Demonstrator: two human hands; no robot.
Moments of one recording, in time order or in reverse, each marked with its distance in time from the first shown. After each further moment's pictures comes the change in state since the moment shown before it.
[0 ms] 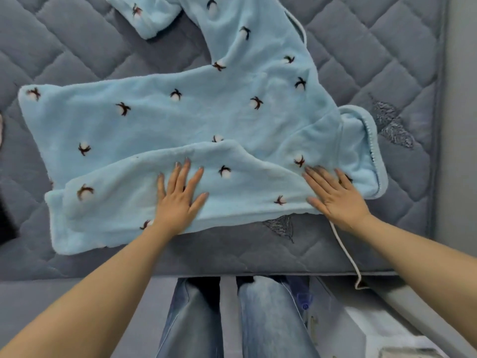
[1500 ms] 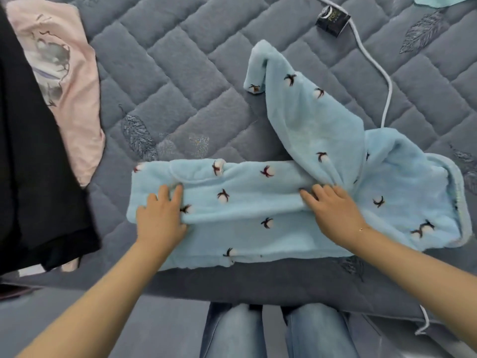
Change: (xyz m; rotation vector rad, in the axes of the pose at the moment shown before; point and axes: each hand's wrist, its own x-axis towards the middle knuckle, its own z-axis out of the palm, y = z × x) left_hand -0.034 -0.137 -0.145 0.329 -0.213 -0.353; right_hand 0.114 -0.176 -0.118 -0.105 0.258 -0.143
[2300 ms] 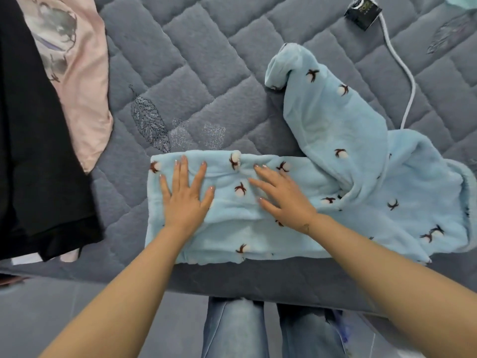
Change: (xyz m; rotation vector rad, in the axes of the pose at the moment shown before) left_hand 0.046 0.005 0.065 -0.488 0.237 0.046; right_hand 0.077 -0.093 0.015 0.601 -0.177 -0.077
